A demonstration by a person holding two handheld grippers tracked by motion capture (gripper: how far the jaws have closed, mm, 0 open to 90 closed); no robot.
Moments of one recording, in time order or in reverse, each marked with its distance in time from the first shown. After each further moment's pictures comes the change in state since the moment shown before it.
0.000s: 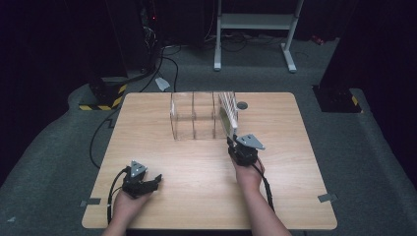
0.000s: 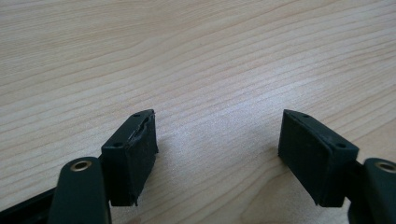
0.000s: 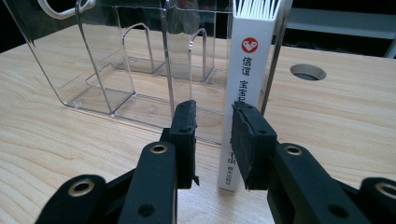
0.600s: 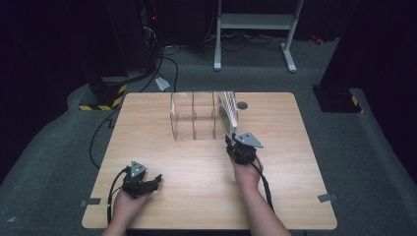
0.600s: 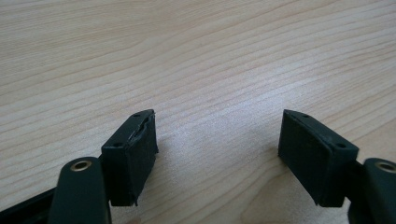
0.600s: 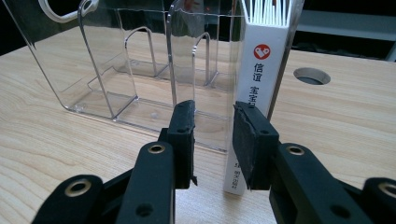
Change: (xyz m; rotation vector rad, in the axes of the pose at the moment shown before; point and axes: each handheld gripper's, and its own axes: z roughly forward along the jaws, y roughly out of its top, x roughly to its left) left arm 0.000 0.000 0.000 0.000 0.000 0.000; right arm 0.002 0.004 0.005 -0.009 0.009 0.004
